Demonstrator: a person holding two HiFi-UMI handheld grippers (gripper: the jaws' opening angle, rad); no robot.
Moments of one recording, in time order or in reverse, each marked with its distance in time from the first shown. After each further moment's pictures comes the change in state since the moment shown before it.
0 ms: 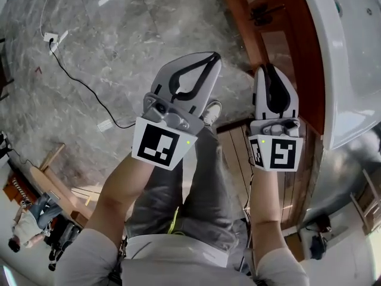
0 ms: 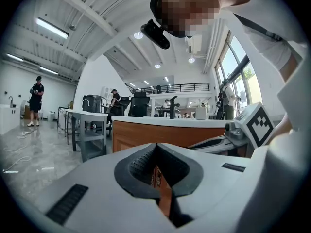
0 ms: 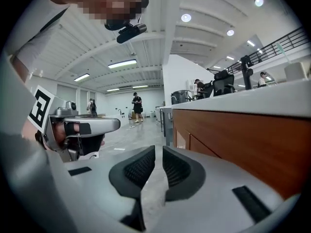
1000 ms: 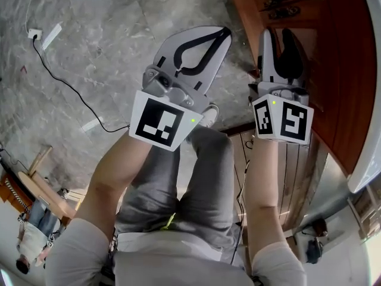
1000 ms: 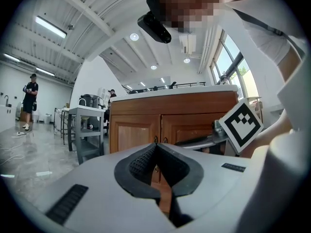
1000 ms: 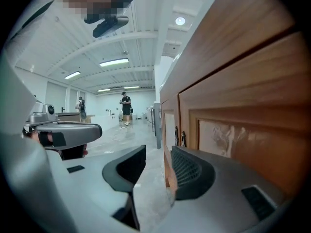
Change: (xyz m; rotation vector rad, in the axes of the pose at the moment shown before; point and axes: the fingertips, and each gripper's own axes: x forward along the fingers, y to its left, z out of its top) left arm 0.057 0.023 -0.134 0.052 -0.030 -0.029; right arm 0.098 -0.050 -0.111 0.025 -0.049 -0.105
